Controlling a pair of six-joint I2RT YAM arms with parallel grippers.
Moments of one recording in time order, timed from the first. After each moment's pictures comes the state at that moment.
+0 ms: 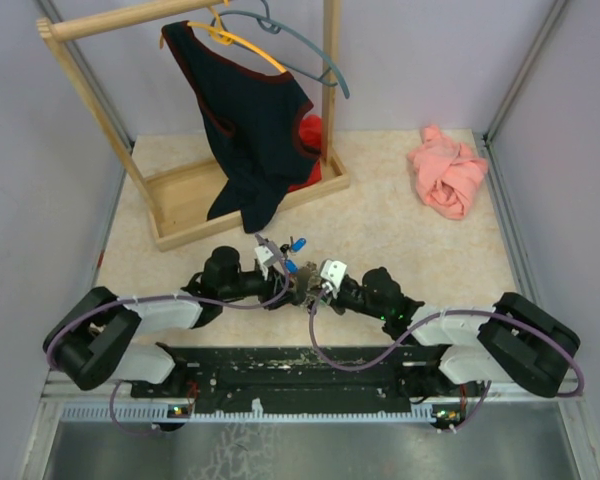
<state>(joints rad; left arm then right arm) -0.66 1.33 0.34 0.64 0.57 -0.14 0.88 1.24 0.25 0.74 -0.24 -0.22</state>
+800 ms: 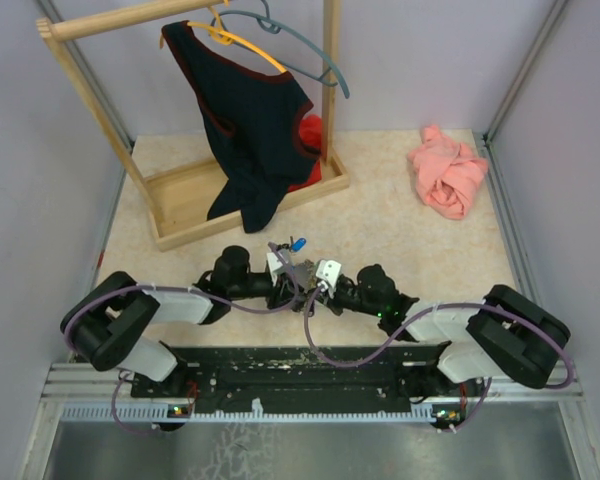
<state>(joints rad) -0.71 1.48 0.38 0.74 0.65 0.02 0.87 1.31 0.28 0.73 -0.30 -0.21</state>
